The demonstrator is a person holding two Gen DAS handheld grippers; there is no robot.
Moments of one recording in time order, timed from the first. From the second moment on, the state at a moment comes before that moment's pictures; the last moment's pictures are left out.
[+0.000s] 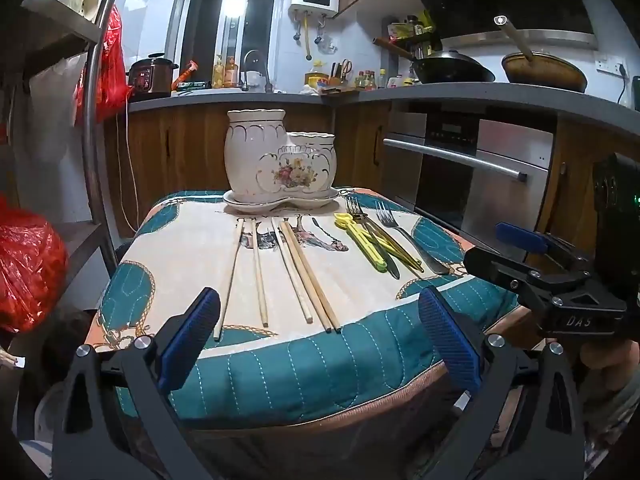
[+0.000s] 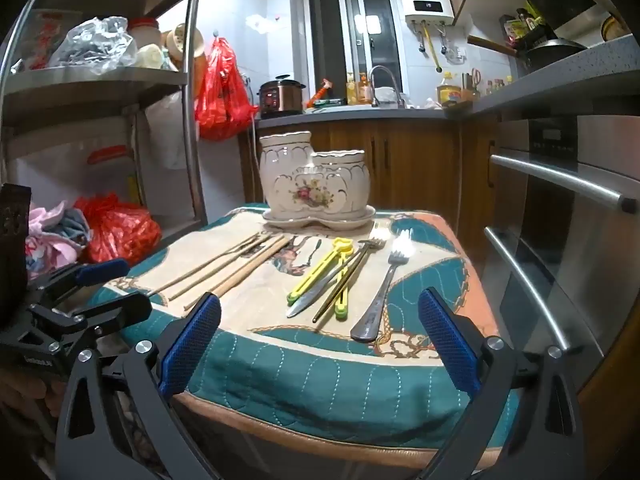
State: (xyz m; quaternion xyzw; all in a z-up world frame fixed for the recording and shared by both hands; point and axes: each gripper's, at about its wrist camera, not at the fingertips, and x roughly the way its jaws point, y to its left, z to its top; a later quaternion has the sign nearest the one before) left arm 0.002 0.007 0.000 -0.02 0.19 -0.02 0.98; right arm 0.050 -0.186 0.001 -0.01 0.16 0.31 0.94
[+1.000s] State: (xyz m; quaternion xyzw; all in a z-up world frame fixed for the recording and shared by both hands) left arm 0.002 0.014 0.001 -0.03 0.19 -0.02 0.98; right arm 0.050 -0.185 0.001 -0.01 0.16 0.31 0.94
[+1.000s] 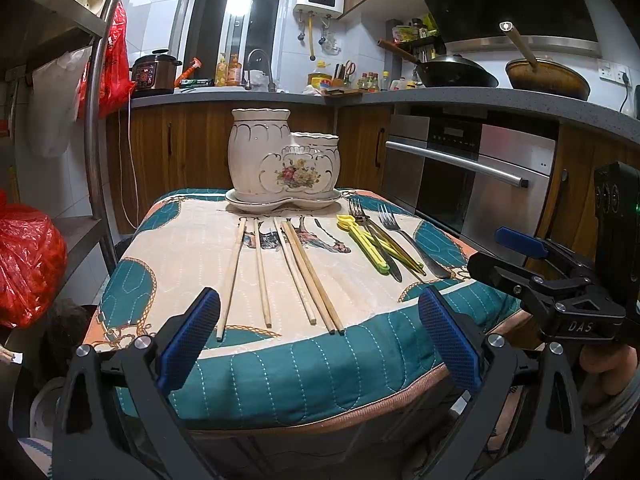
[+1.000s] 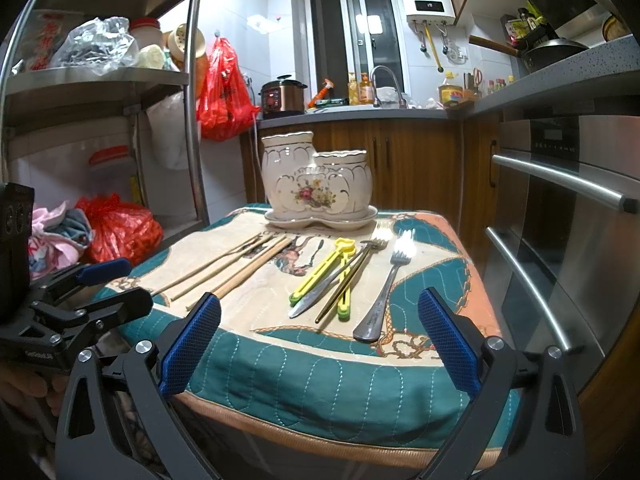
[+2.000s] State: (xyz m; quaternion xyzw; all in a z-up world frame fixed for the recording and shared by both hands) left arm 0.002 0.013 0.000 -0.03 0.19 -0.02 0.98; right arm 0.049 -0.185 0.002 -0.01 0.16 0.31 0.94
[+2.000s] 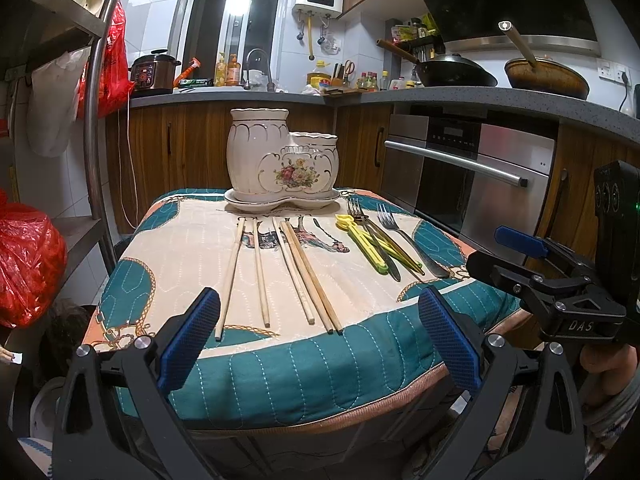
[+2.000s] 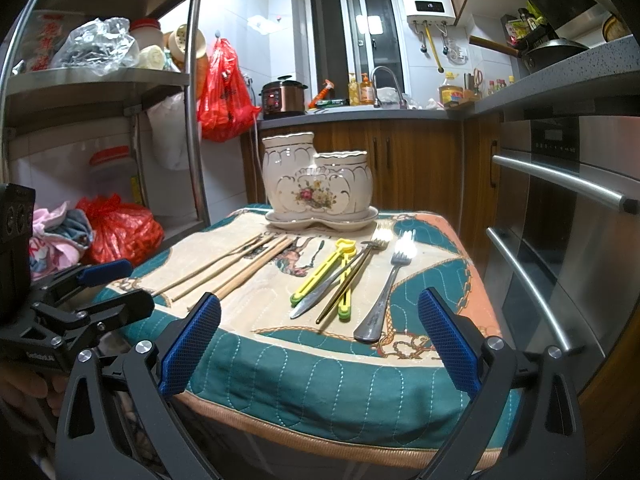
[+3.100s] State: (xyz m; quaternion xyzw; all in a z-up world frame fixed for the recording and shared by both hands) left arm 0.054 0.050 0.015 -0.05 0.28 0.01 0.96; right arm 0.117 -0.196 0.021 0.01 0.26 0.27 0.93
